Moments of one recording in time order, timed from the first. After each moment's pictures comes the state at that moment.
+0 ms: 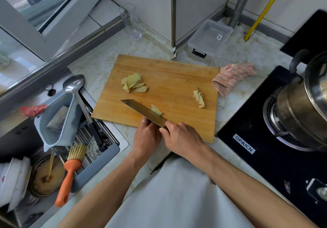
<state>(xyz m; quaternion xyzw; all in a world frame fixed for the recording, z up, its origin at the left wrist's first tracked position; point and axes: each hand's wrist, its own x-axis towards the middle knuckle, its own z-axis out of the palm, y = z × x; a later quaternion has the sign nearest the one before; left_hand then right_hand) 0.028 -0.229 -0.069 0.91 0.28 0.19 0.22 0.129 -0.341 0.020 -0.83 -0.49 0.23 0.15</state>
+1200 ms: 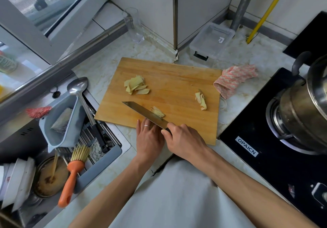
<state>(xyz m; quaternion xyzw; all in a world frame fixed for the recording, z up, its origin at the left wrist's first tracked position) 0.026 -0.238 -0.077 0.91 0.34 0.14 0.16 0.129 -0.342 0.022 -0.82 -0.49 0.23 0.17</state>
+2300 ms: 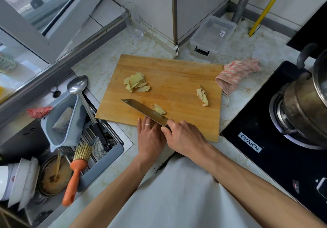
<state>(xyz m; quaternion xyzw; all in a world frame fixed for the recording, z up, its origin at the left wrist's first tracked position) 0.024 -0.239 -0.078 0.92 0.33 0.17 0.12 0.128 -0.337 0.022 -0.82 -0.48 0.24 0.17</state>
